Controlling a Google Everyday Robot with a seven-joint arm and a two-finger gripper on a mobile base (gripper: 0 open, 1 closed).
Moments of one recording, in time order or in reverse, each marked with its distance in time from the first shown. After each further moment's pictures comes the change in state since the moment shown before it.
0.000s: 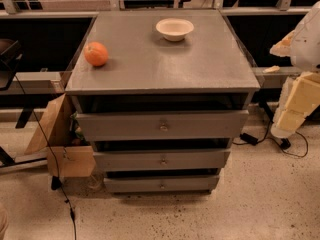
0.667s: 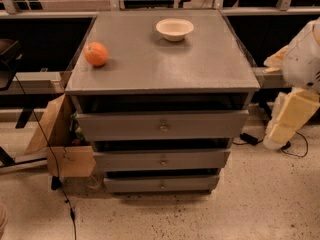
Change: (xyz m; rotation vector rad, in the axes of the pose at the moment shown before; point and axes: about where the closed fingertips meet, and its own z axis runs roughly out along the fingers) arm 0.001 0.010 0.024 -0.006 -0.026 -0.004
